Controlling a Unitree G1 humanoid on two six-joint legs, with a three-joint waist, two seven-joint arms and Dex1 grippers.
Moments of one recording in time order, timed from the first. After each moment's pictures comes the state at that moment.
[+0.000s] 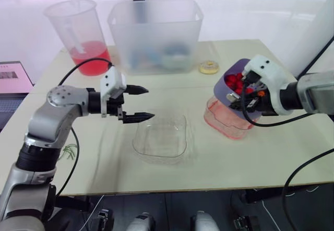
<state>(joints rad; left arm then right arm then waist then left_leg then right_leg) -0.70 0.73 -0.01 -0.12 -0.51 0.54 -1.14 -0.98 -1.11 0.04 -0.40 0.84 1.61 0.60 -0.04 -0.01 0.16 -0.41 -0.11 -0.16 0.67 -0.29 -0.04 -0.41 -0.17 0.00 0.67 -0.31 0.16</state>
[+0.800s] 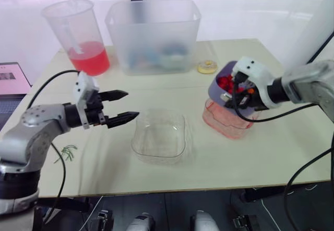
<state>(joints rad) -0.37 0.78 0.26 -0.32 -0.67 0.67 -0.96 -1.18 -1.11 0.45 -0.14 0.53 1.24 0.89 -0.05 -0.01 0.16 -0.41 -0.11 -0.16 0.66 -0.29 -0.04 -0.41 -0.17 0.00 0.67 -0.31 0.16</state>
